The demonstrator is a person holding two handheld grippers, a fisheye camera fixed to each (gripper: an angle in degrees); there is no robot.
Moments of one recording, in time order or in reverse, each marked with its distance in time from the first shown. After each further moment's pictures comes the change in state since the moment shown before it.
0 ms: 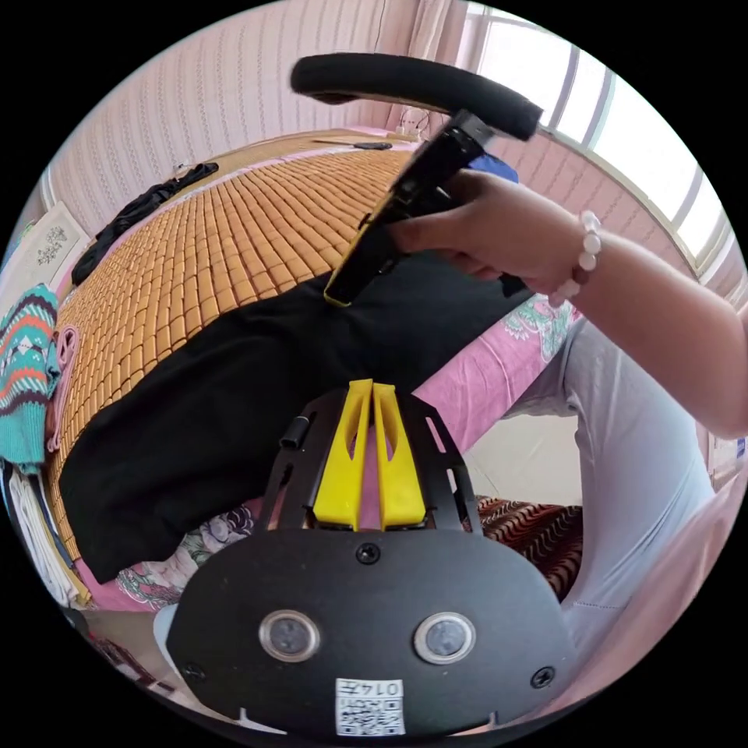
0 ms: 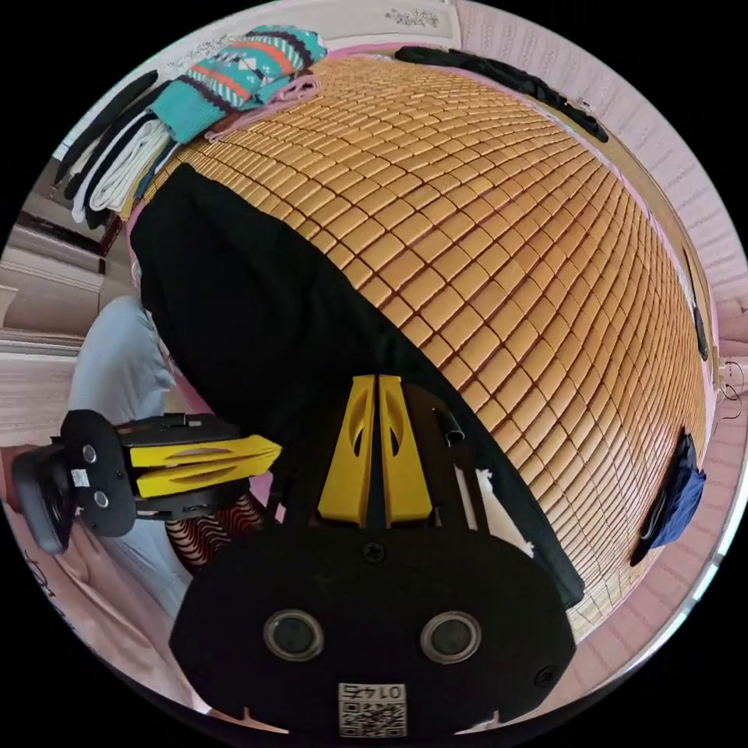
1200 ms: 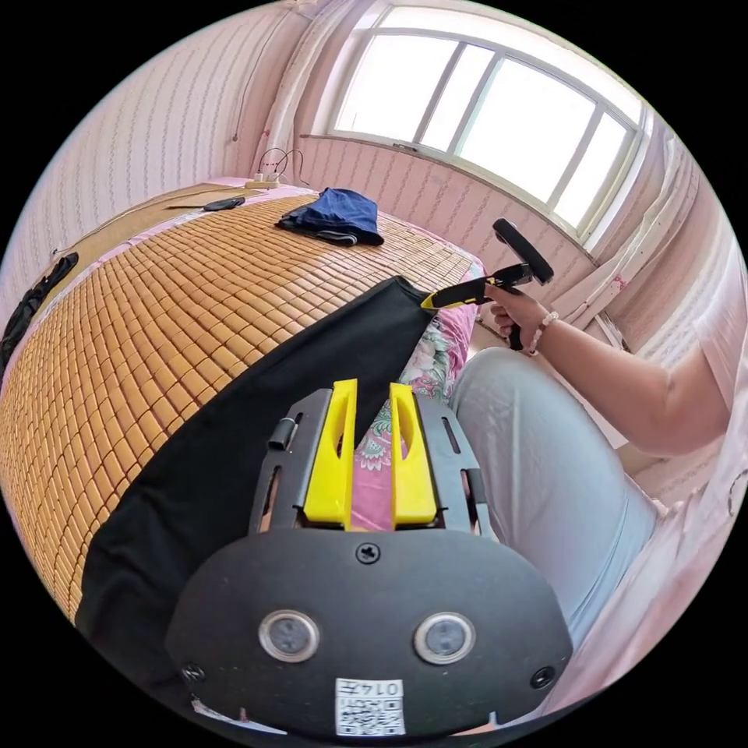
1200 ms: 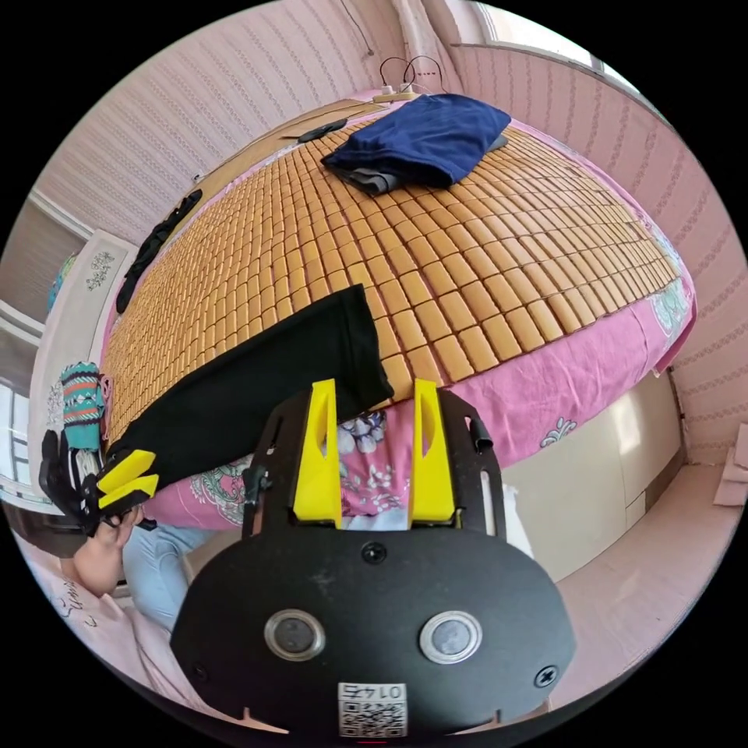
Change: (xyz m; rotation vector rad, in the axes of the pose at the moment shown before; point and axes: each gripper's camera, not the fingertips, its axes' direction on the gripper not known) left arm 0.101 -0.132 0.041 0.170 0.364 0.300; right arm 0.262 0.338 0.007 0.362 -0.063 1.083
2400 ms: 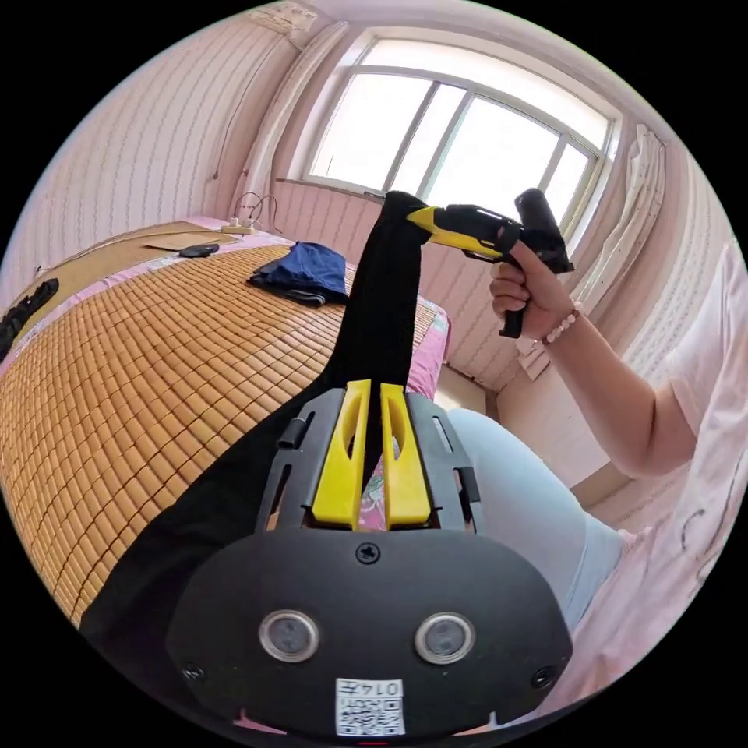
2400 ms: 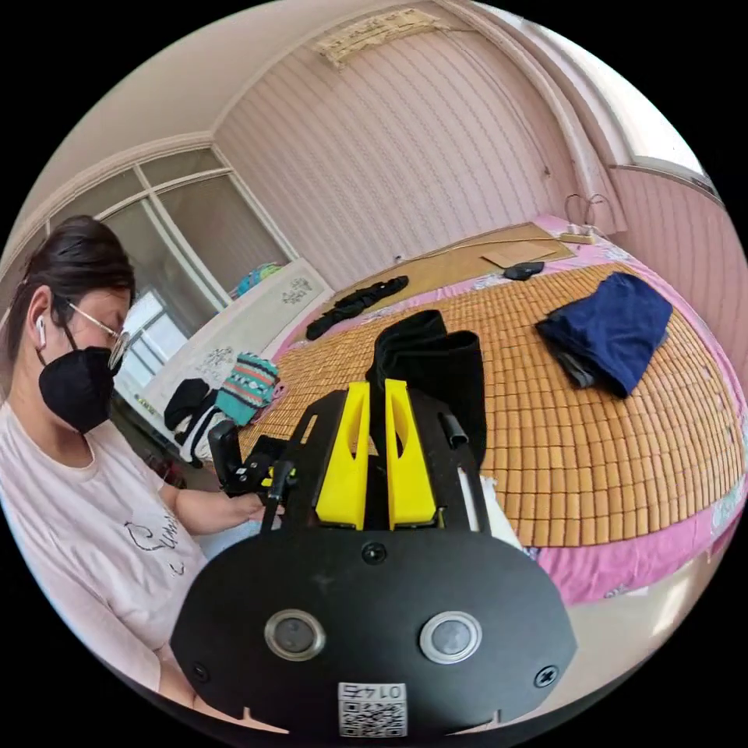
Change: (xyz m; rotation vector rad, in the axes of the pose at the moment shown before) left arm -0.044 -0.005 -0.055 0.199 0.096 -0.008; right arm -0.040 0.022 -0.113 0.372 -0.539 -0.405
